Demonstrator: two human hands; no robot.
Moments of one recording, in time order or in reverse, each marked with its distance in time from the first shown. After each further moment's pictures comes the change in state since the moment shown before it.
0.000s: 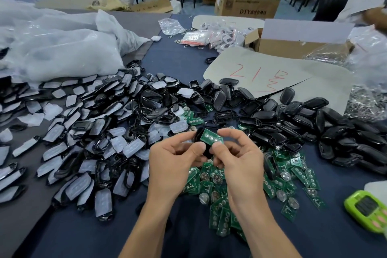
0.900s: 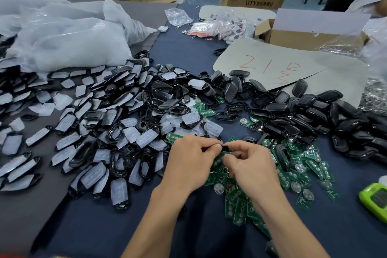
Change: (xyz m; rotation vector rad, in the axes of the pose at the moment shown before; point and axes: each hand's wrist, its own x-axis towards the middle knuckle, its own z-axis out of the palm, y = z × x) left_hand 0.006 -0.002 -0.014 0.747 -0.266 0.101; right_hand -0.004 0.014 -0.009 -0.554 -0.055 0.159
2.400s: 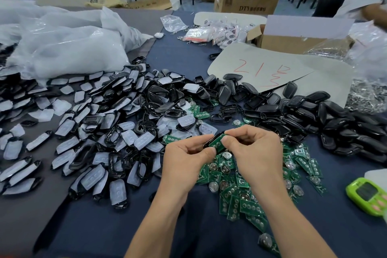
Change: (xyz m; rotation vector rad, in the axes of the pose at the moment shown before) left_hand -0.017 0.010 0.005 -0.740 0.087 -0.224; right_hand 0.002 -0.021 -0.015 0.054 0.205 -0.221
